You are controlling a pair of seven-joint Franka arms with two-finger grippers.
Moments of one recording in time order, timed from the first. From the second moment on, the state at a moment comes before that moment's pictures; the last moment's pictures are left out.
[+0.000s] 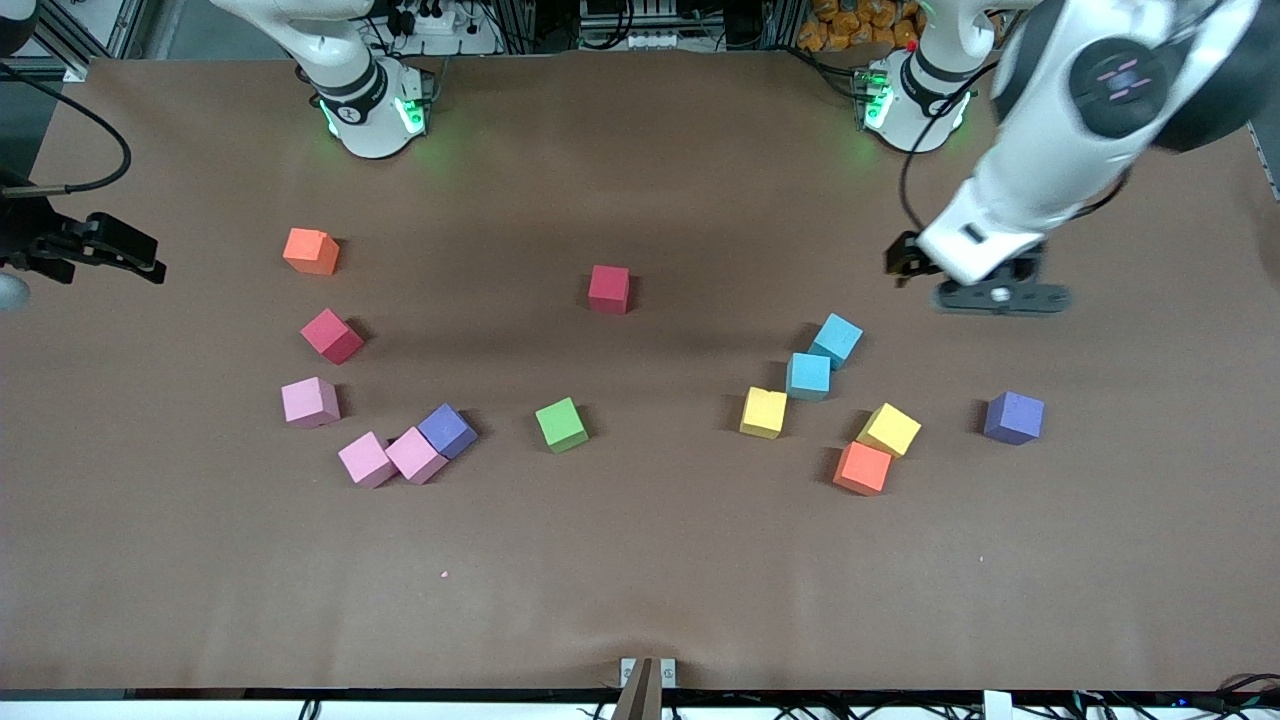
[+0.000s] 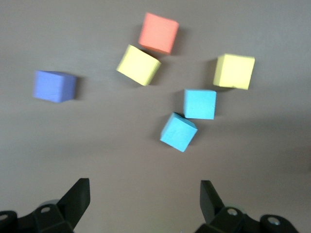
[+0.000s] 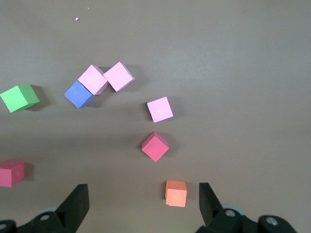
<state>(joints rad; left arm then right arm) -0.04 0.01 -0.36 -1.96 0.05 1.89 -0.27 -0.07 0.07 0.08 -1.45 -0.02 1.47 0.01</state>
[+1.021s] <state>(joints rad) -0.04 0.23 -0.40 -2.26 0.17 2.34 -0.01 -0.05 0.08 0.08 -1.44 -0.02 1.47 0.01</state>
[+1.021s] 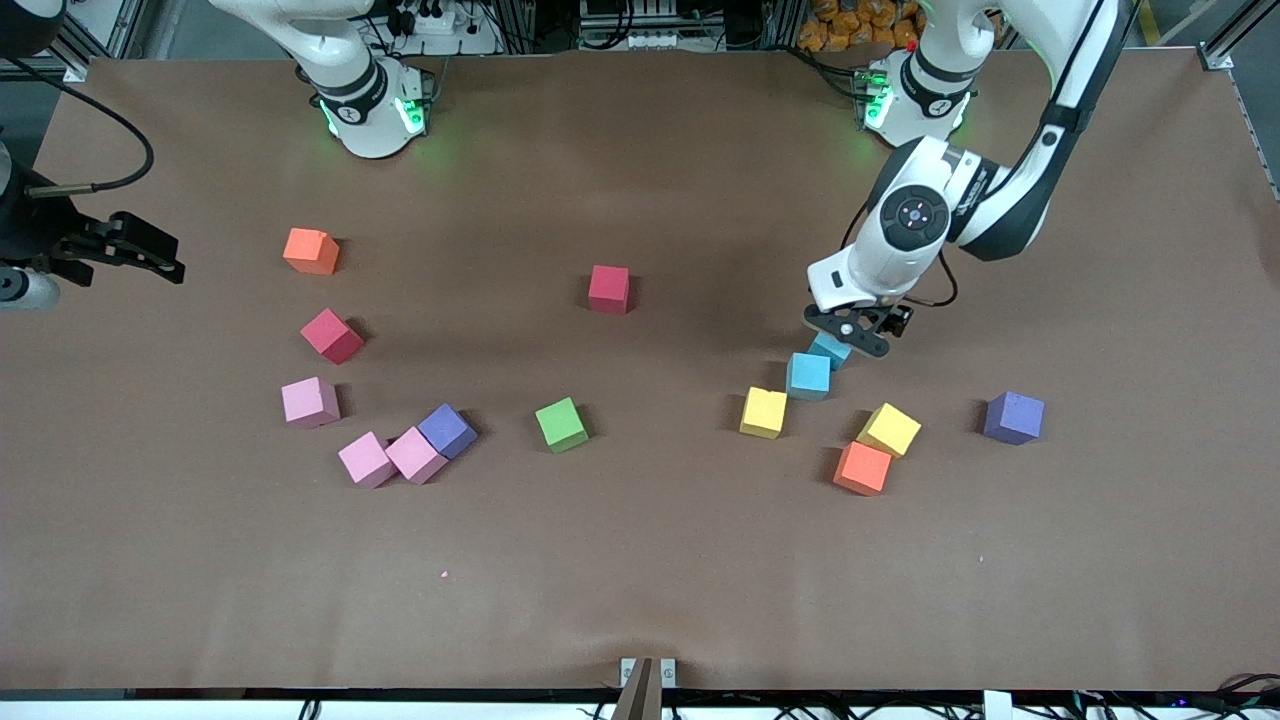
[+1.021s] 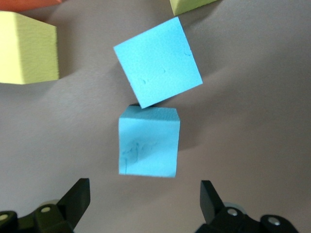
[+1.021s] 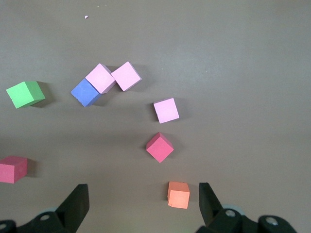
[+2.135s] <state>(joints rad) -0.05 0.37 -0.37 -2.24 0.20 2.44 -0.01 0.14 0.17 0.09 -1.70 0.03 1.85 0.02</state>
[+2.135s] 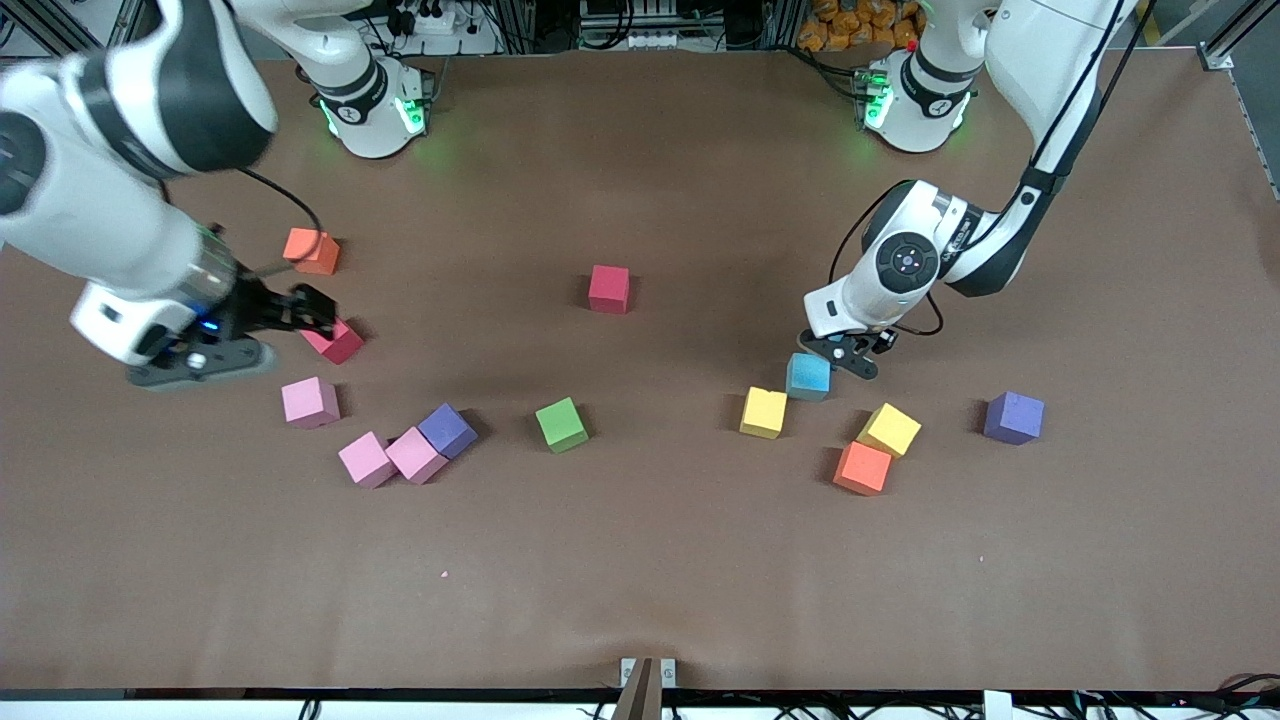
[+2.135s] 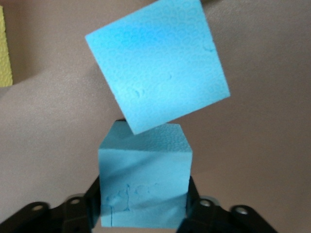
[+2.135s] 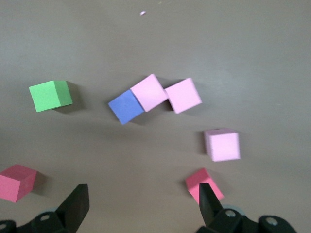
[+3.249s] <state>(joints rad) -0.23 0.29 -0.54 -2.25 0.08 2.29 -0.79 0.62 0.25 0.09 -2.17 0.06 2.48 0.75</state>
